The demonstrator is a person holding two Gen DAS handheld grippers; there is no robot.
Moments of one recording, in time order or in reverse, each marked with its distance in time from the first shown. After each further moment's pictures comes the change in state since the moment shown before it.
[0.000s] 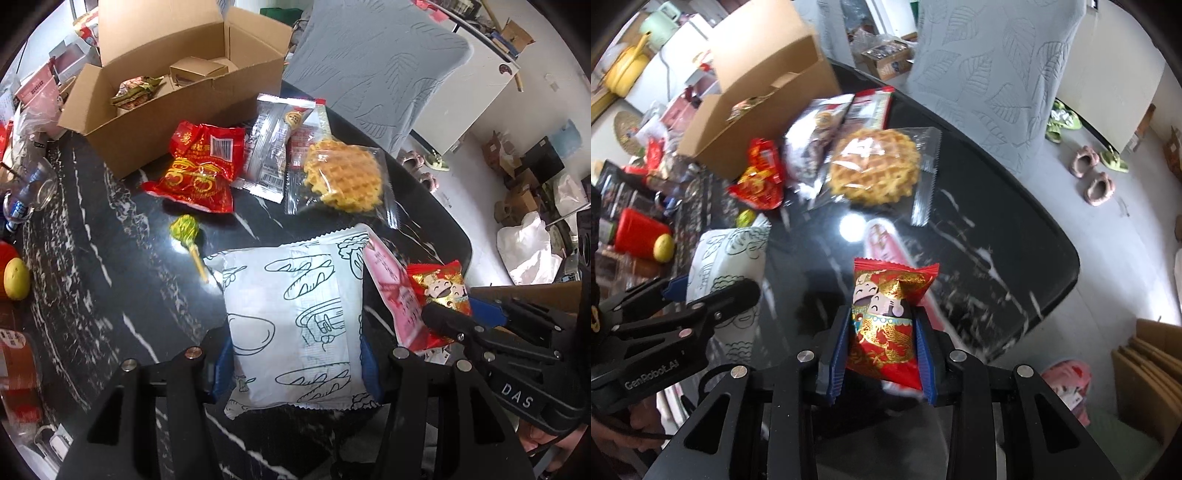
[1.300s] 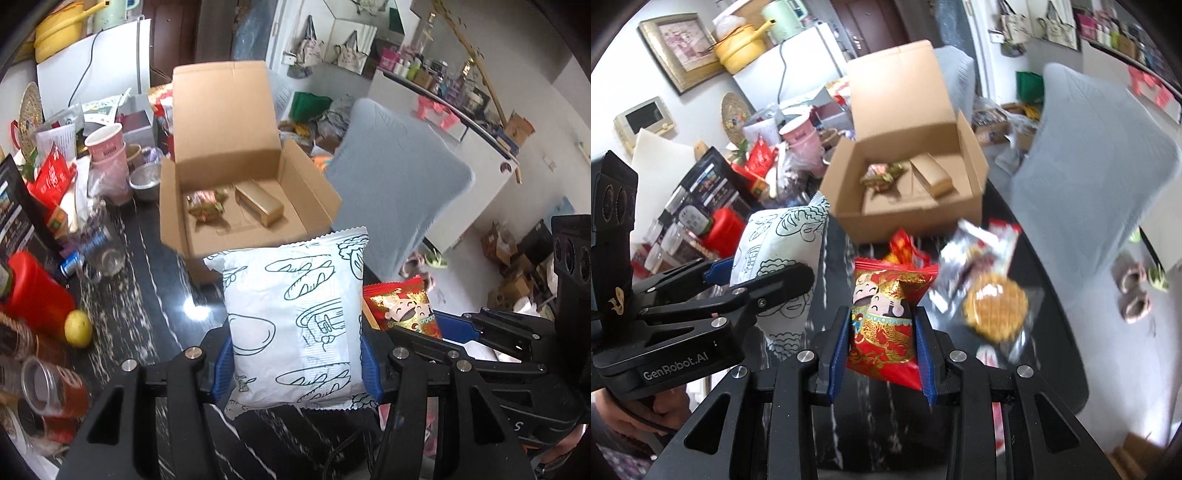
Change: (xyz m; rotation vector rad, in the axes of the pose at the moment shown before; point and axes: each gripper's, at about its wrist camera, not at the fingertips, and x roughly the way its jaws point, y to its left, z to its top) left arm -0.122 0.057 0.064 -0.134 -0.338 0.005; right arm -0.076 0.120 0.090 -0.328 -0.170 0.179
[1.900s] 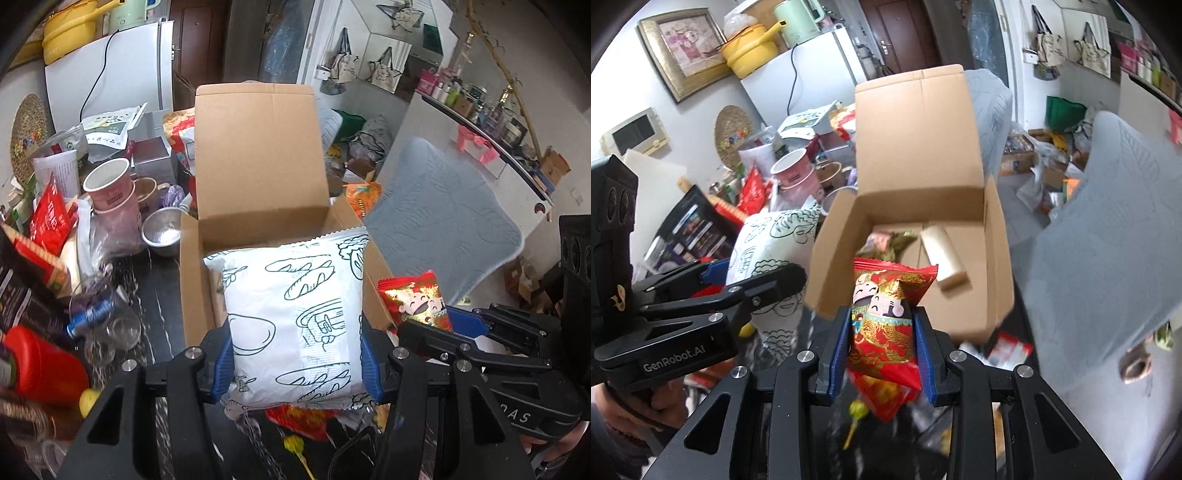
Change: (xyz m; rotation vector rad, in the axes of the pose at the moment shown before) left arm 0.069 0.052 0.115 -0.066 -0.042 0.080; right arm 0.074 -0.025 0.138 -0.099 -0.017 0.031
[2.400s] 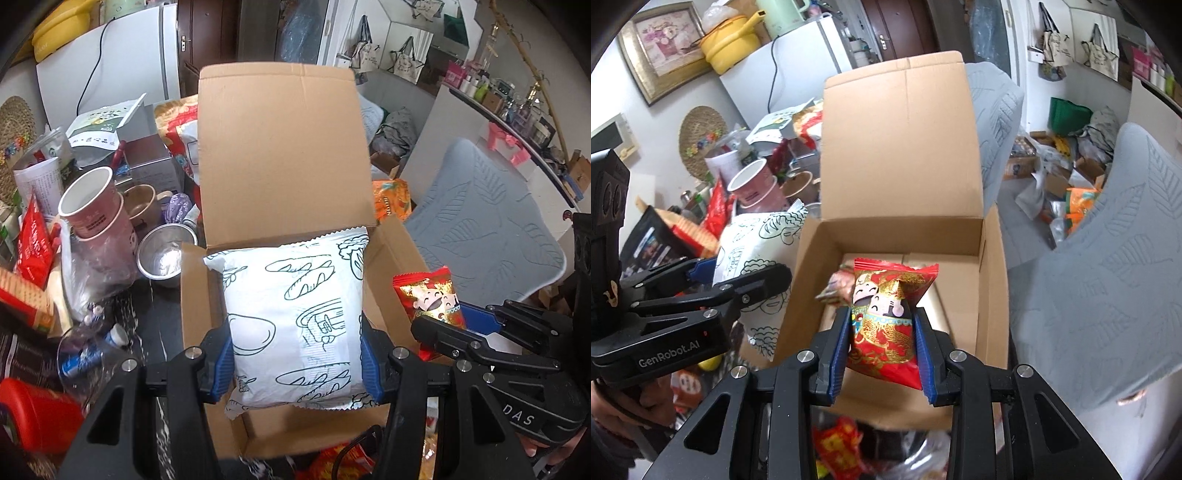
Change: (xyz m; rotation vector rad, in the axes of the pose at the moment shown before) left arm 0.089 0.027 0.053 -0.011 0.045 0.070; right arm 0.078 -0.038 0.056 -0.014 0.024 -0.016
